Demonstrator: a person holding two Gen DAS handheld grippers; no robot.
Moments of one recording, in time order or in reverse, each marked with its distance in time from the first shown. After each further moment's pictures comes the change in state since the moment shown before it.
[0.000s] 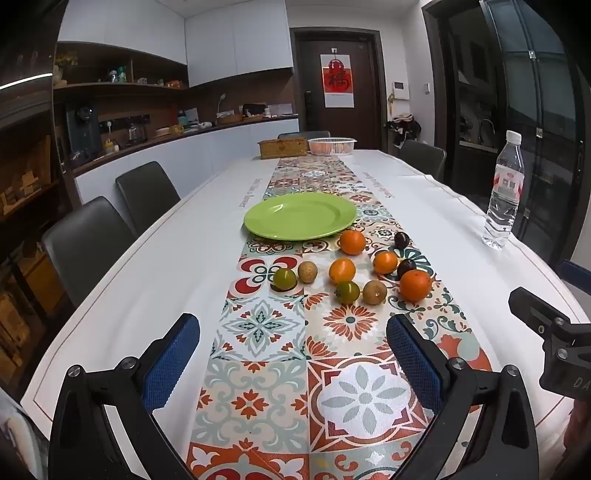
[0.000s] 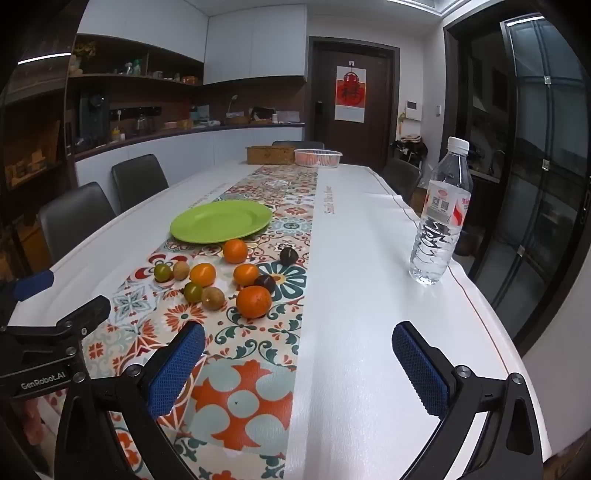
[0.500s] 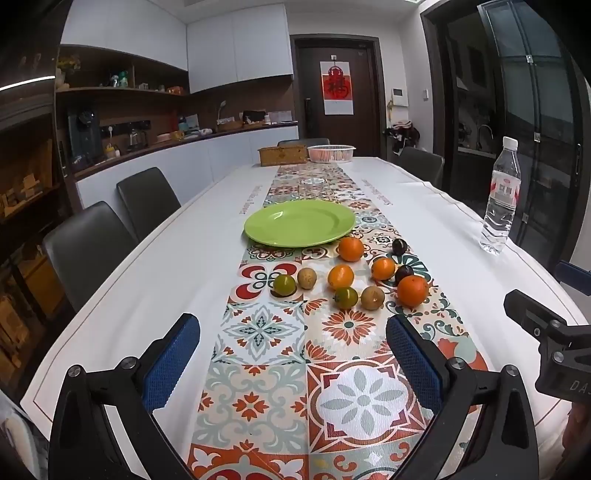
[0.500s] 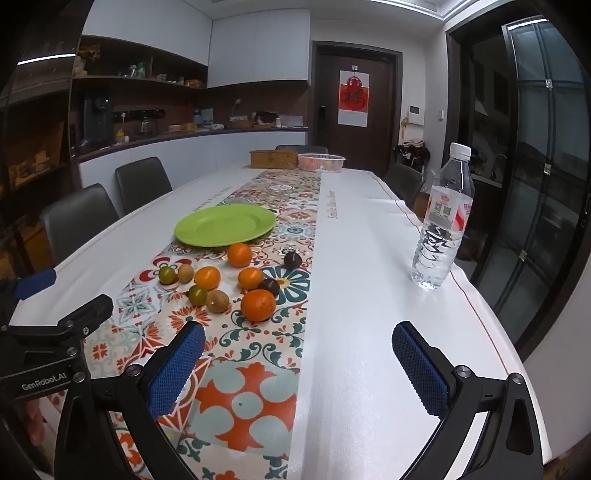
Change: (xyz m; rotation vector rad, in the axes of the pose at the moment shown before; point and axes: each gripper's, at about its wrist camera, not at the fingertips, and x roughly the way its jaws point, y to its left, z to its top) left arm -0.011 0.003 -0.001 -0.002 -0.039 0.003; right arm -0.004 0.004 0.006 -0.010 -0.009 0.009
